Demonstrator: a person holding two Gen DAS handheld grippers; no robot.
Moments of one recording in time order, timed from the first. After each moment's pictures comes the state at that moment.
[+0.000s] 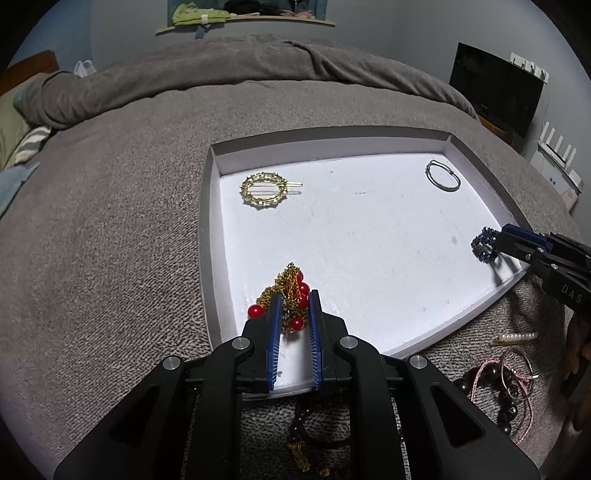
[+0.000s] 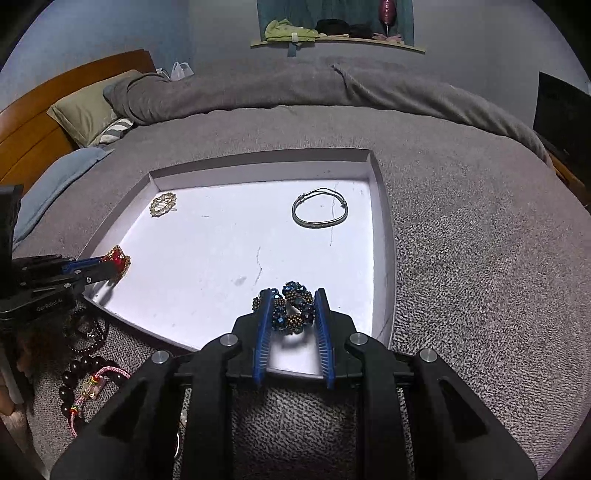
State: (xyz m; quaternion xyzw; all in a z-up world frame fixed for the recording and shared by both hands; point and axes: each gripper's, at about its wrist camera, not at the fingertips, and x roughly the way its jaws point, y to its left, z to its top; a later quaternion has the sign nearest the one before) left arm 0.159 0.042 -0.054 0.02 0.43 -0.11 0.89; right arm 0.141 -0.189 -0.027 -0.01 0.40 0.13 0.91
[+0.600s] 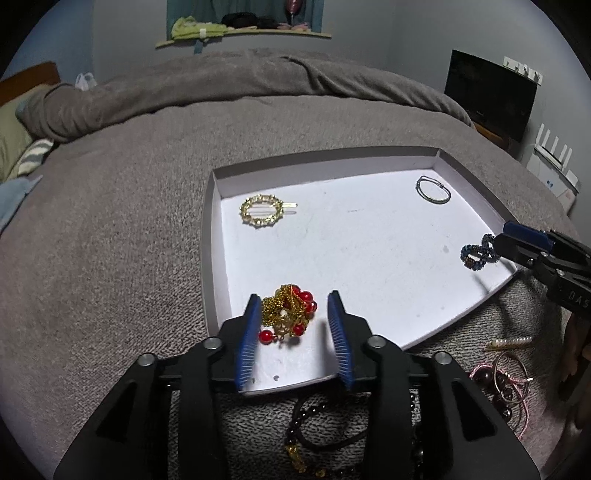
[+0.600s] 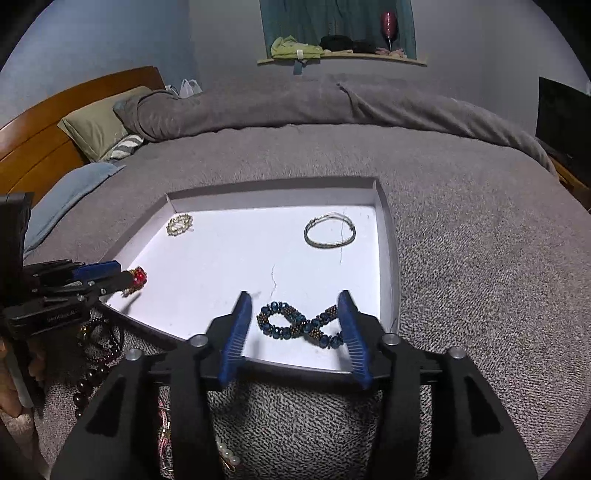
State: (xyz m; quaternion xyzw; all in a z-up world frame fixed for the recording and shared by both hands) left arm 0.149 0.037 -0.044 0.03 0.40 -0.11 0.91; right arm 0.132 -0.189 -0.014 0.01 0.36 0.15 0.92
